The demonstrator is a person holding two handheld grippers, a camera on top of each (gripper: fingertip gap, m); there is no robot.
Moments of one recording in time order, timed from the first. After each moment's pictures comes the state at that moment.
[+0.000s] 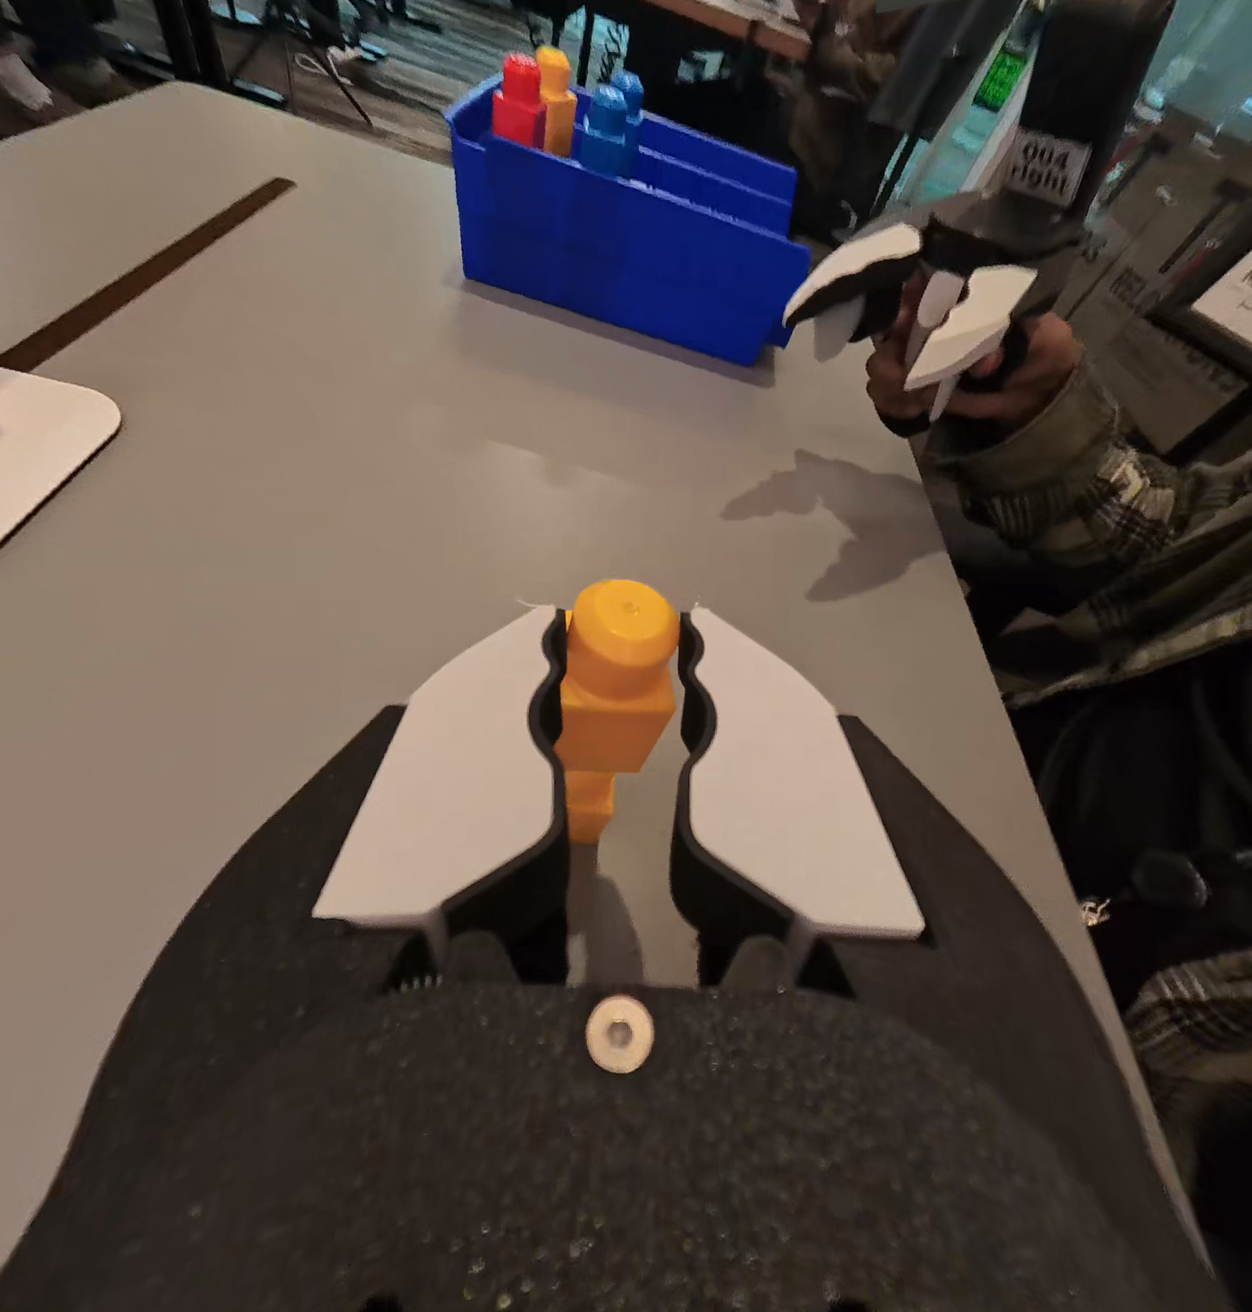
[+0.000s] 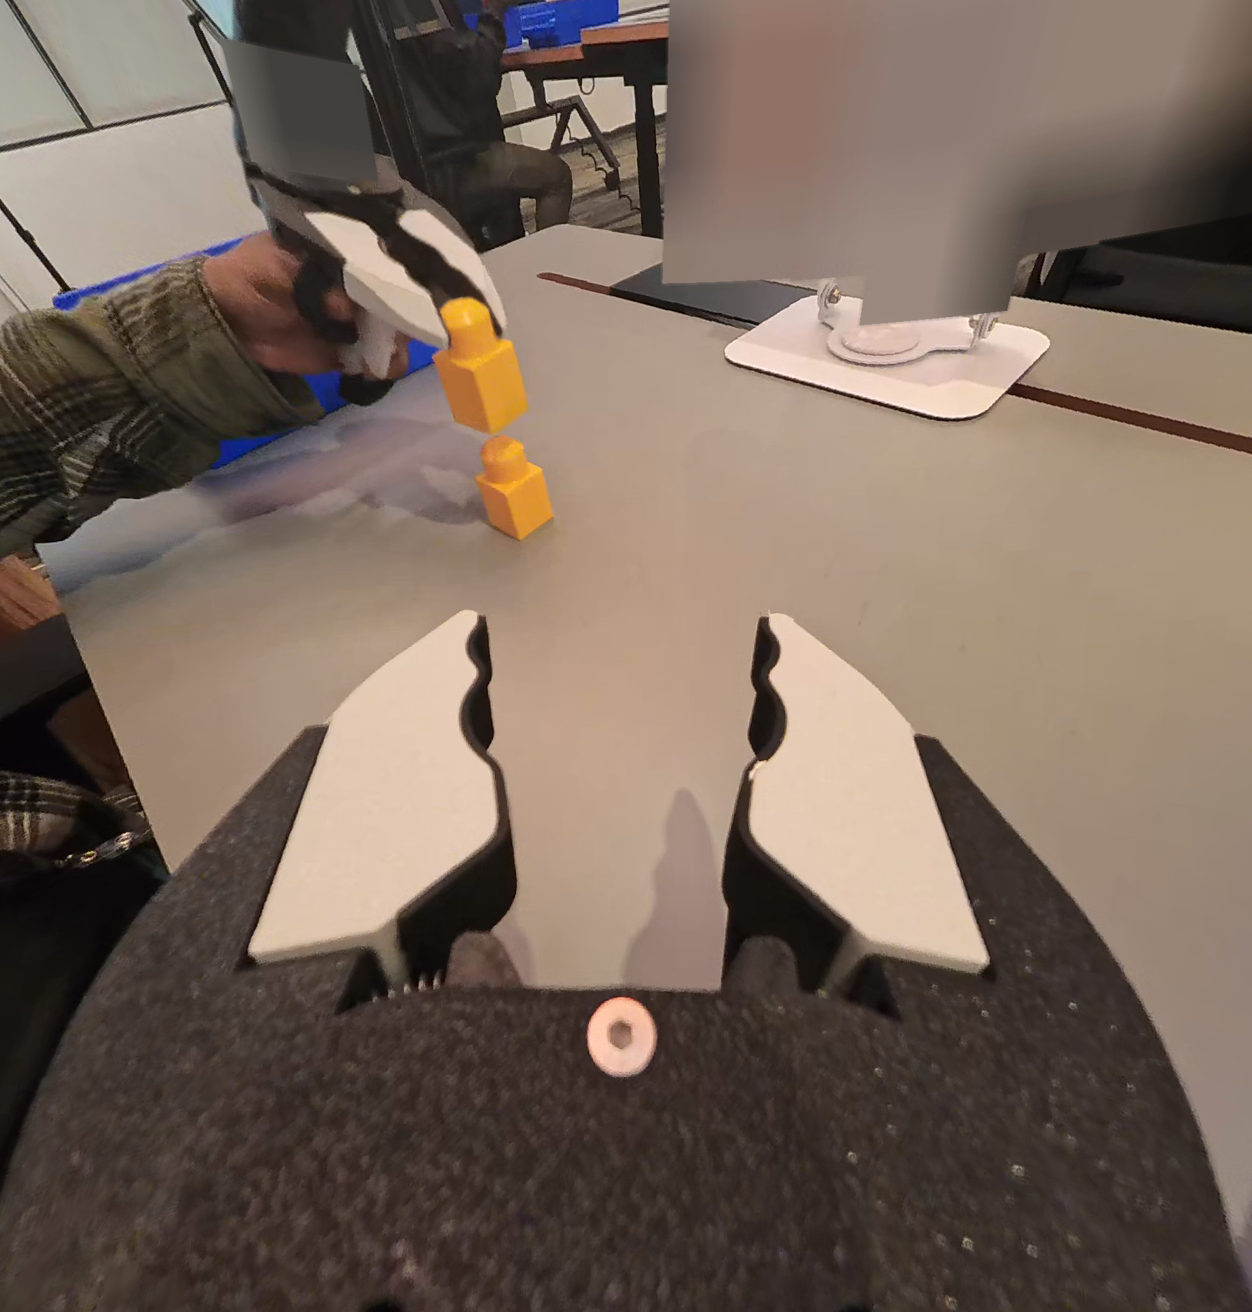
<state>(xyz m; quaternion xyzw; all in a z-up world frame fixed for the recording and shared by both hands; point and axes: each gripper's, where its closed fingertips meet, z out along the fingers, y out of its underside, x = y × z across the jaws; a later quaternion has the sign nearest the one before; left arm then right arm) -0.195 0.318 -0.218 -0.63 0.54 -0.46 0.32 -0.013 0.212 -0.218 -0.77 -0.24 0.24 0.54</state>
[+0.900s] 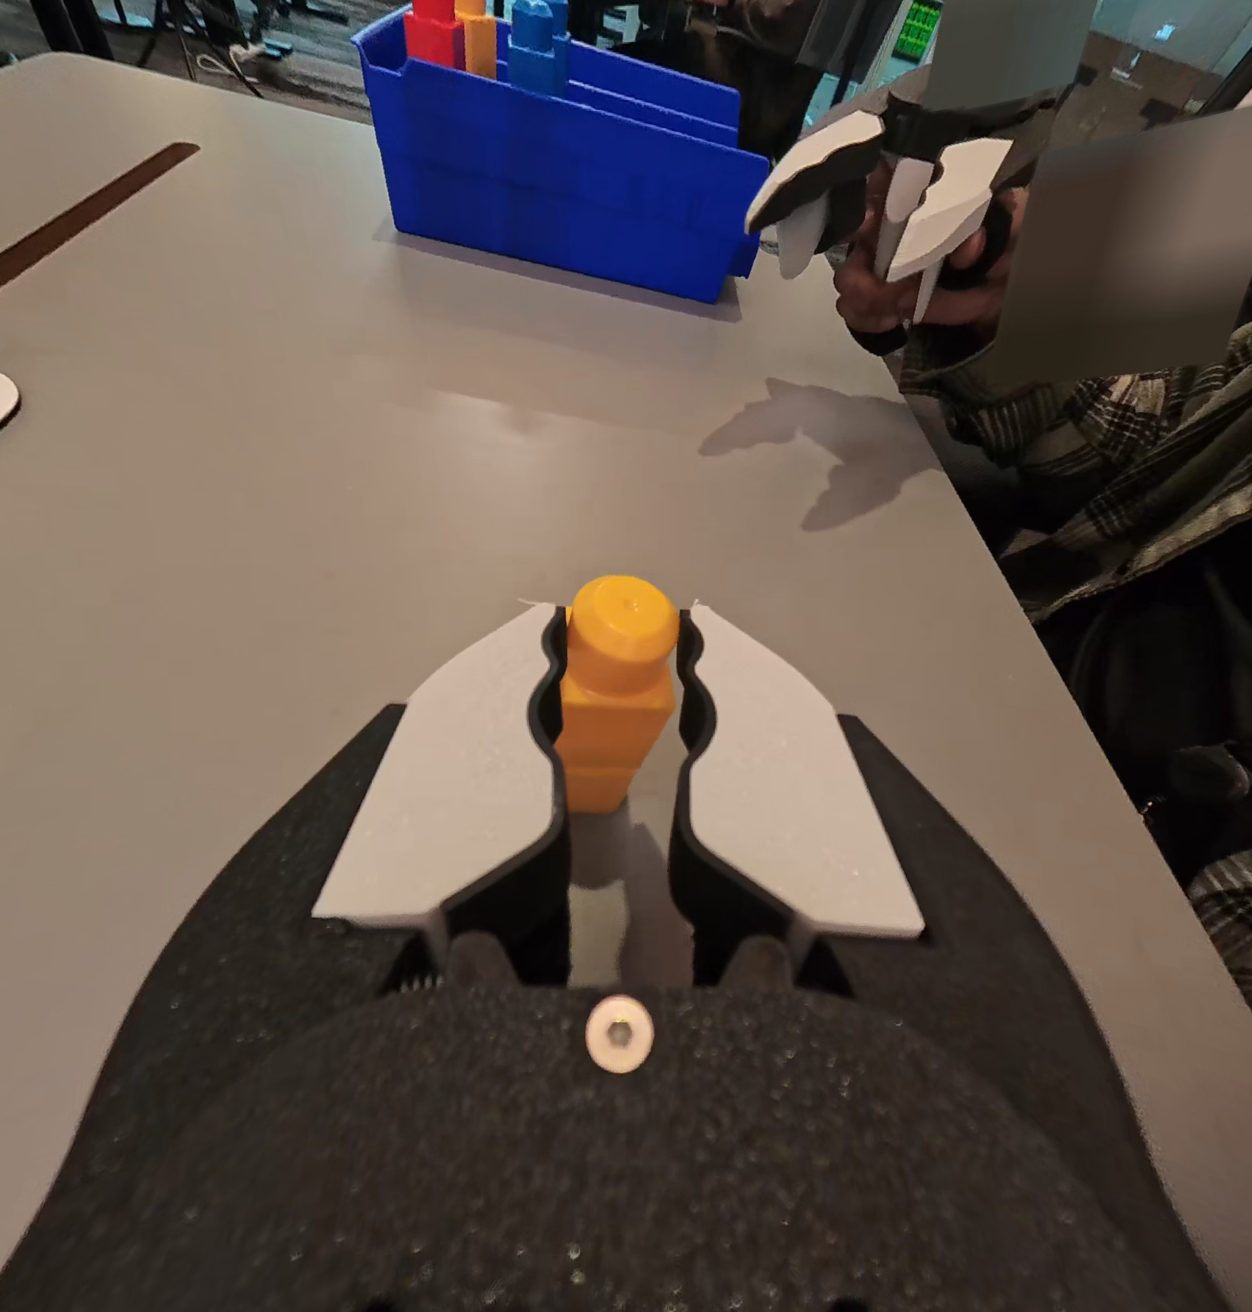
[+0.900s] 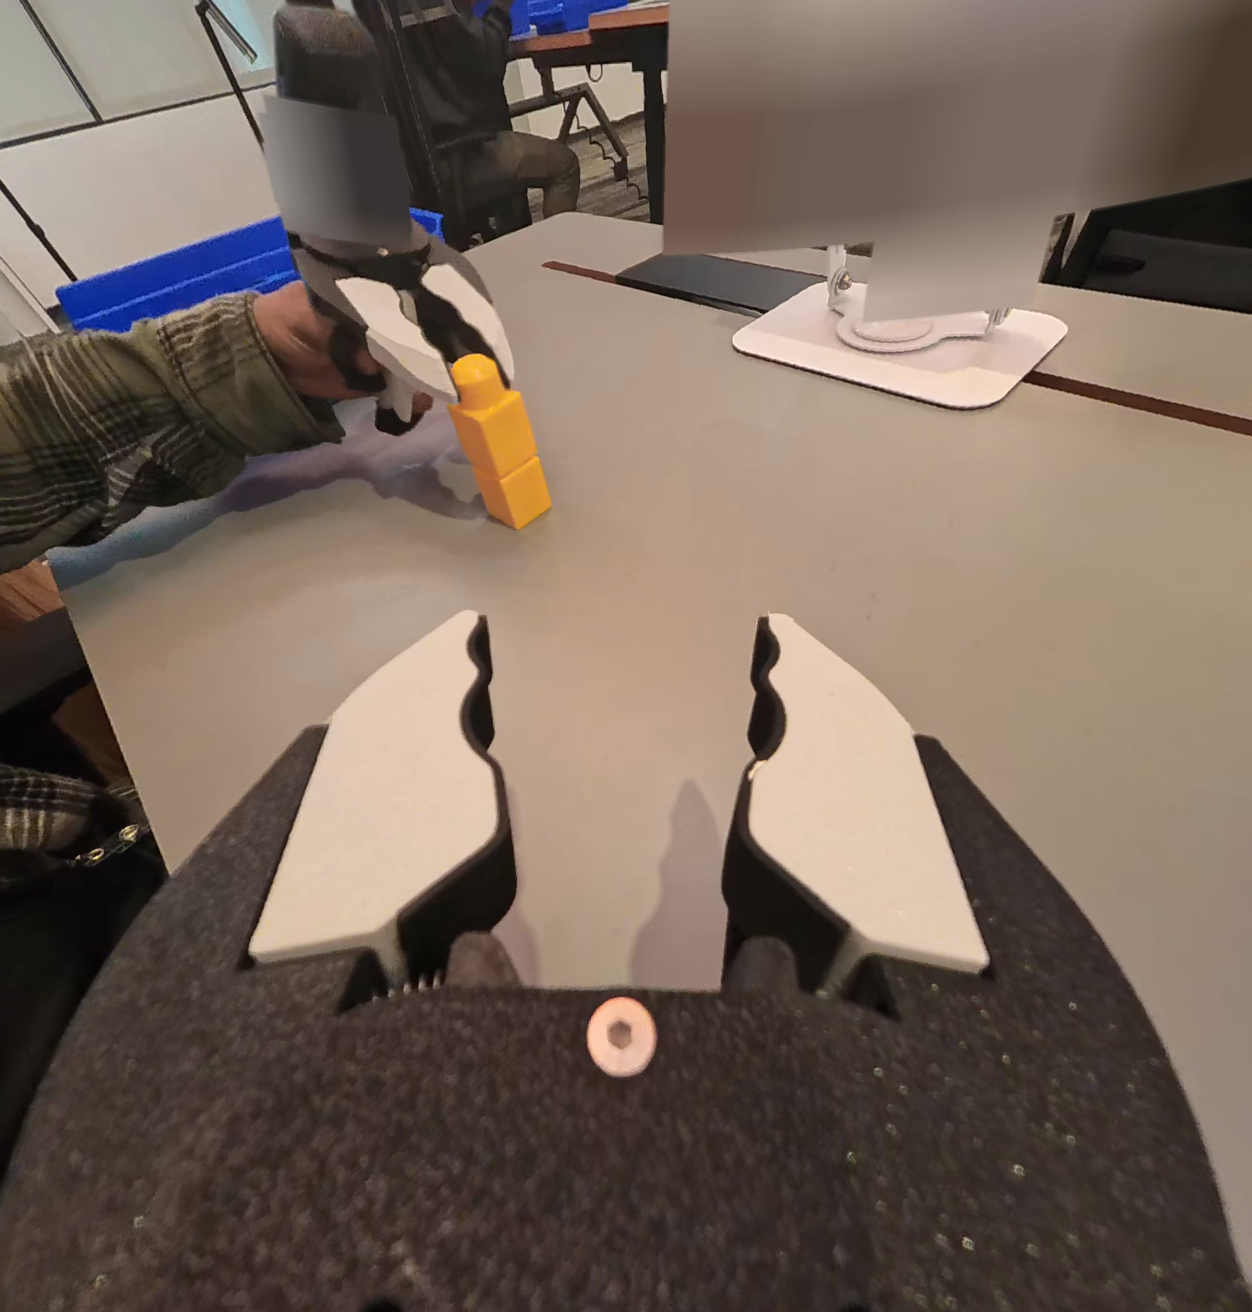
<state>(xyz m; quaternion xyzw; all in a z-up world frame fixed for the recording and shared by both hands) -0.202 0.314 -0.253 -0.59 0.58 -0.47 0.31 -0.015 0.214 -0.224 -0.77 -0.24 0.25 0.54</state>
